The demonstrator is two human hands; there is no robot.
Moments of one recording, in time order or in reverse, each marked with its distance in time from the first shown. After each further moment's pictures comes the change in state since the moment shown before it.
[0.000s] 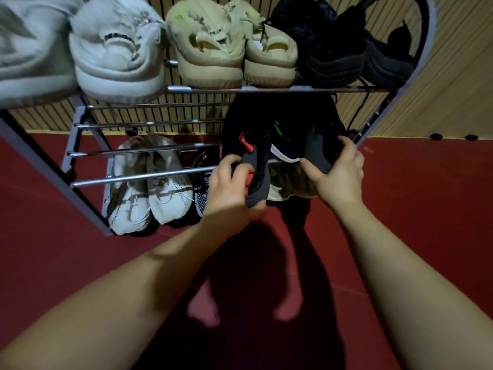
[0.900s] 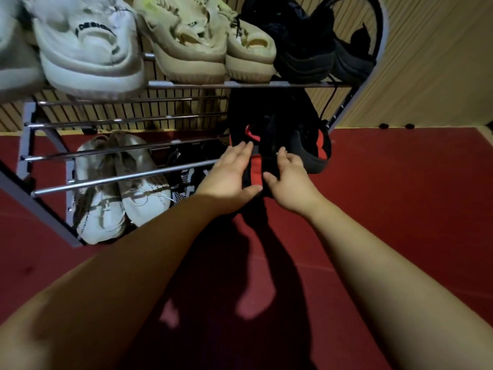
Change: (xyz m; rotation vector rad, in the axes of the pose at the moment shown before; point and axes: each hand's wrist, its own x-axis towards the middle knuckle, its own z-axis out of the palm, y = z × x) left_hand 0.031 0.007 -0.012 -0.023 -0.361 0.170; right_hand -0.037 -0.041 0.005 -0.250 -0.441 -0.038
